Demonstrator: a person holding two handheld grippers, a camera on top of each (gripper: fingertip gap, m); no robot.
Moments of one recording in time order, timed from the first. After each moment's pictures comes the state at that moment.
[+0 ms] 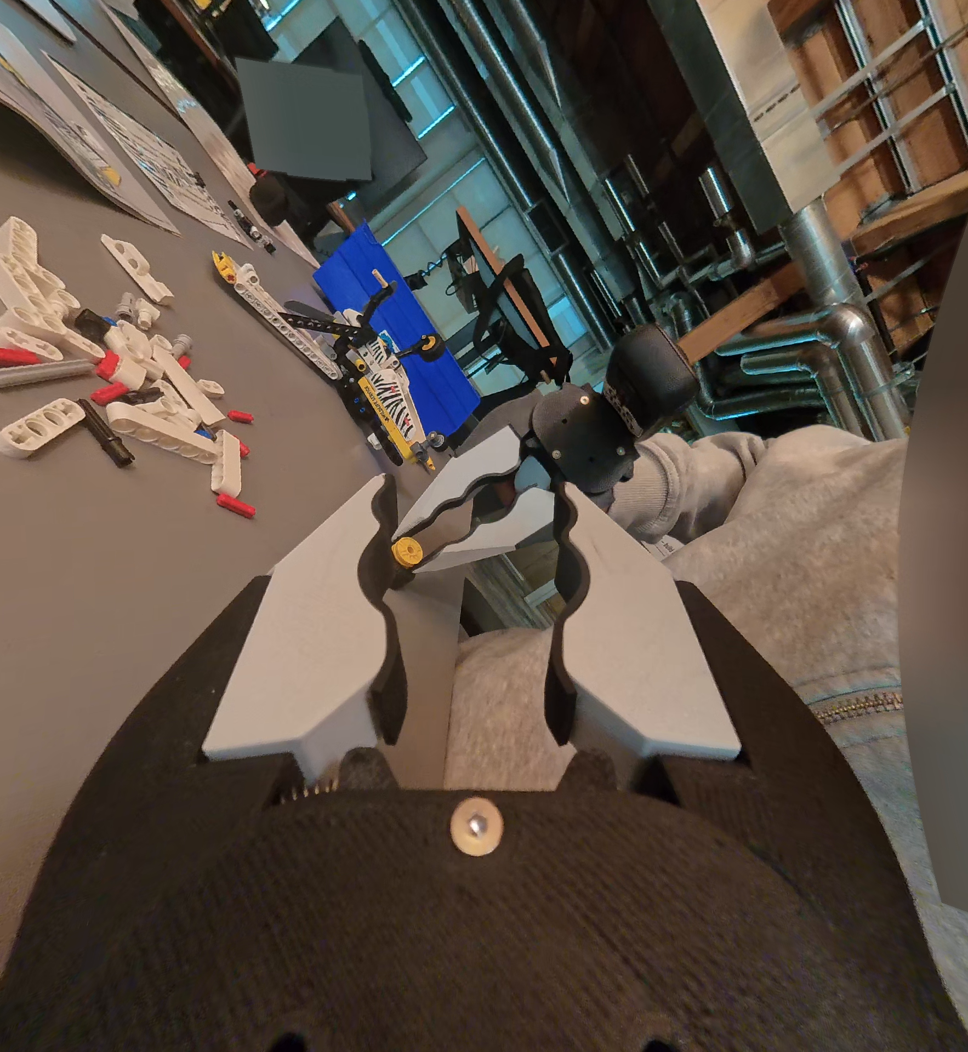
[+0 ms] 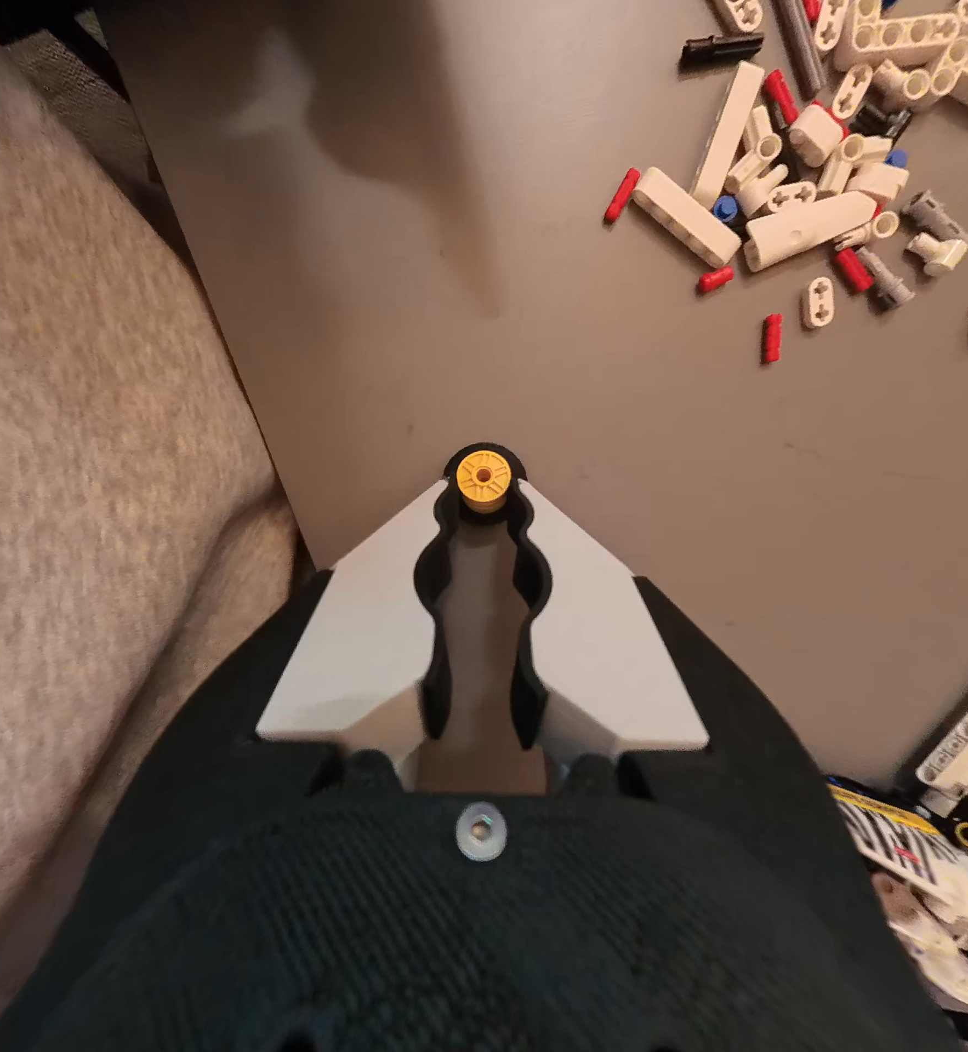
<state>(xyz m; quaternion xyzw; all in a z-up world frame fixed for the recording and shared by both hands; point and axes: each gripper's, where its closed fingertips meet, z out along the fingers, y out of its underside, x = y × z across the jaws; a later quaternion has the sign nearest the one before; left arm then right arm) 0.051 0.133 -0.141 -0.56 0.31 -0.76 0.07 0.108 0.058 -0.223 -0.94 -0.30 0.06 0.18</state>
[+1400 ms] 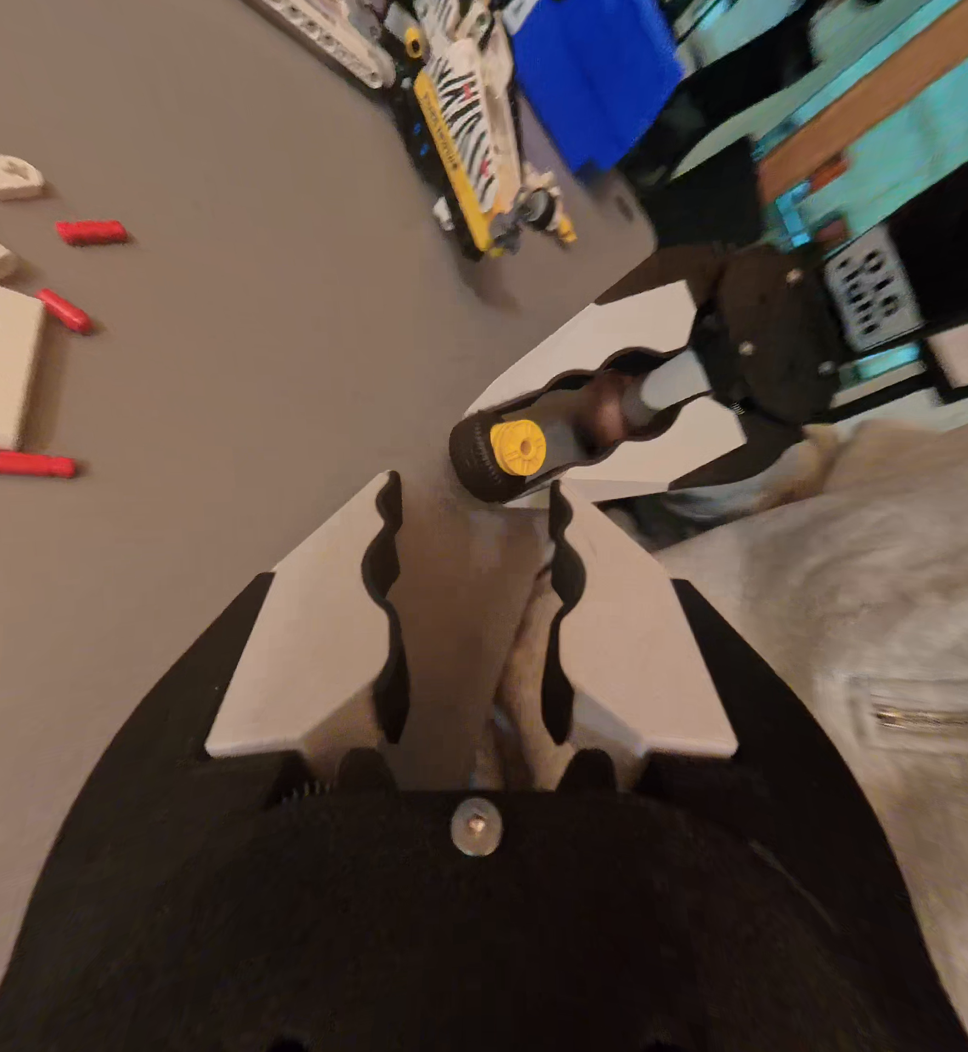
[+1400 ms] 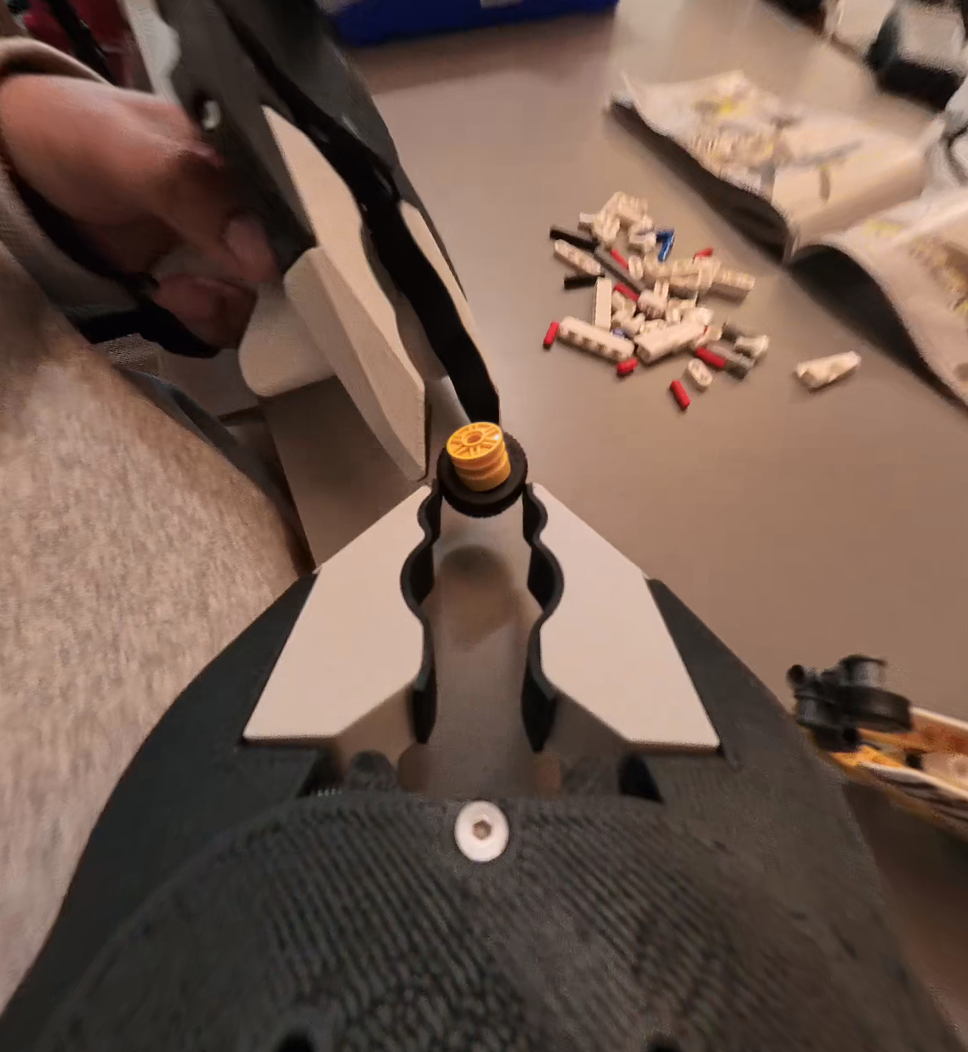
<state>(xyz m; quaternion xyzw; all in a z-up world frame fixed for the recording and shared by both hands) 0.104 0.044 -0.203 -0.66 0.51 -0.55 0.04 0.105 0.050 -0.204 -0.84 -0.22 0.08 0.48</state>
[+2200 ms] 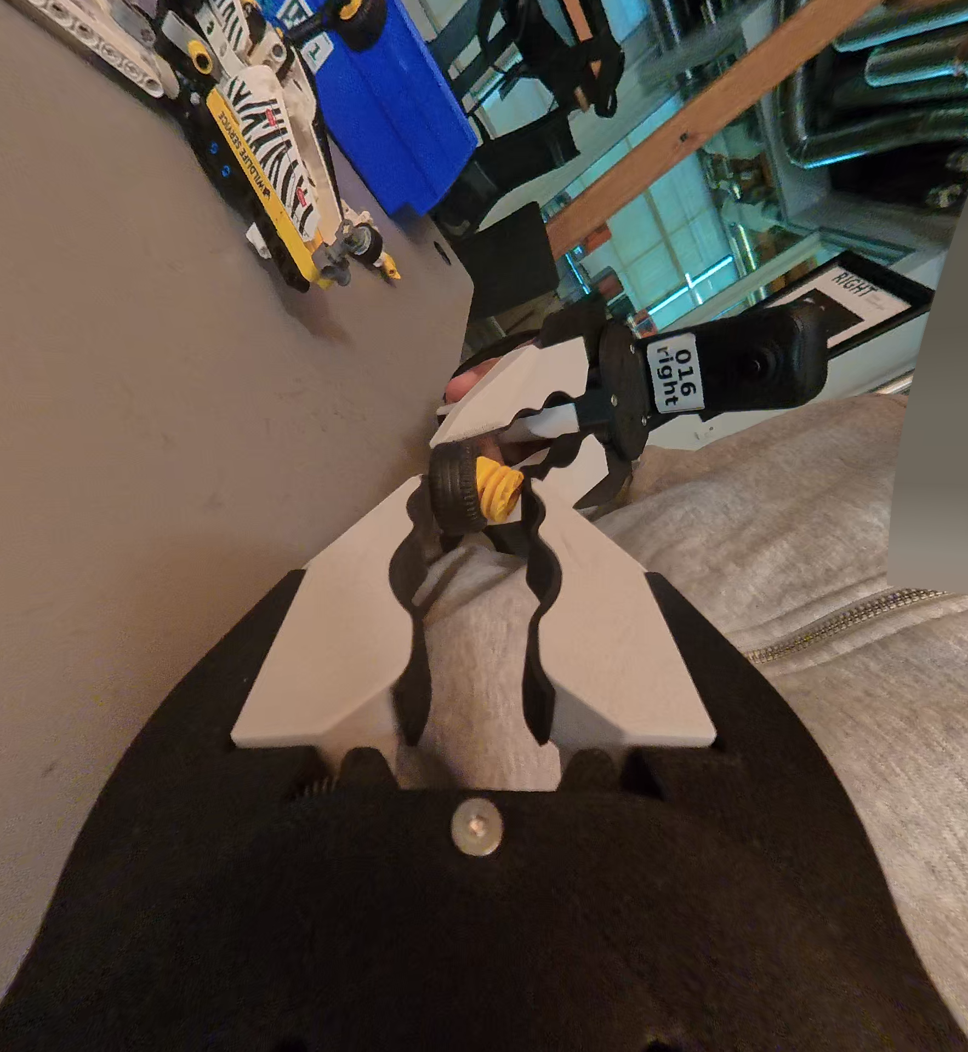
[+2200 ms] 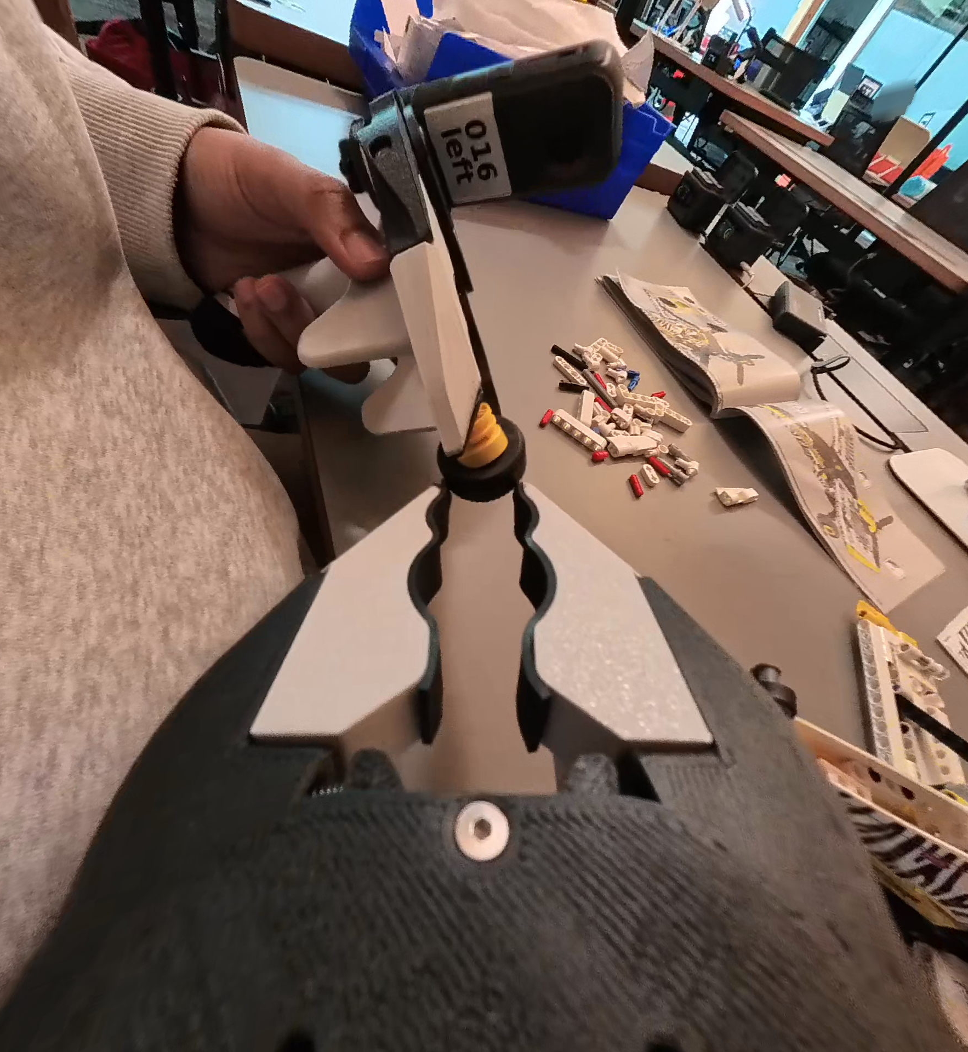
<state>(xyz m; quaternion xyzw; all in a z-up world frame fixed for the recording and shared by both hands) 0.103 0.012 -0.166 -0.57 0.48 -0.67 -0.04 0.099 0.029 -0.174 -0.76 -0.31 0.02 0.57</state>
